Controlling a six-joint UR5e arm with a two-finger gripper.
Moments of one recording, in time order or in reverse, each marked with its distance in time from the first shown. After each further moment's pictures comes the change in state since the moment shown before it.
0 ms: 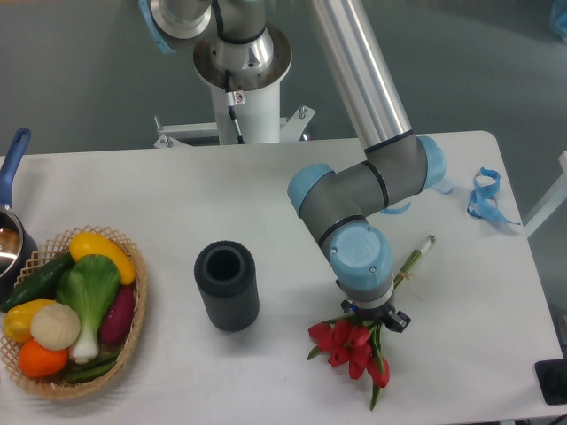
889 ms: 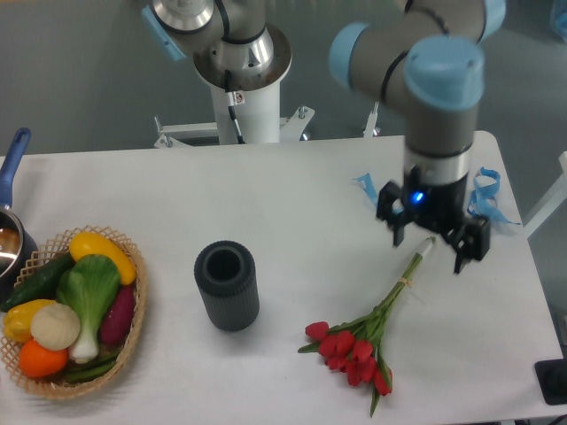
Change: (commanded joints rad) arm 0.293 0.362 0.006 -0.222 -0.296 0.349
